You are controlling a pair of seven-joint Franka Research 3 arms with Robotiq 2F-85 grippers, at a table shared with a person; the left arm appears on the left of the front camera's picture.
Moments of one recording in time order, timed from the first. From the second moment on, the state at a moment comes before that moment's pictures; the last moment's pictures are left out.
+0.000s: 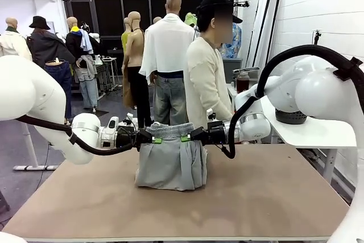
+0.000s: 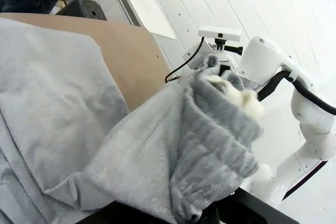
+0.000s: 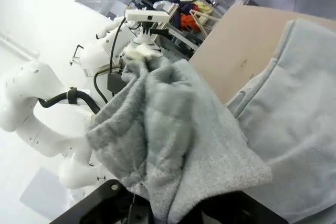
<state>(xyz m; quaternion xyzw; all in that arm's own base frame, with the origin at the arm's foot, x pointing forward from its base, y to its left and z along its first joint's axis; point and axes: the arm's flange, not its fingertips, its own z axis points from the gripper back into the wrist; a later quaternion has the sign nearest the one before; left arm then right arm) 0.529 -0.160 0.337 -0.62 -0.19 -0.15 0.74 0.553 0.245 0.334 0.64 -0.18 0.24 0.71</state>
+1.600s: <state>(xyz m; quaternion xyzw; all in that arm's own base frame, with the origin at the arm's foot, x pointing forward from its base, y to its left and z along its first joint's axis) 0.604 -0.171 0.317 -0.58 -0.08 0.00 0.81 0.602 0.242 0.291 0.65 -0.11 0.09 0.74</state>
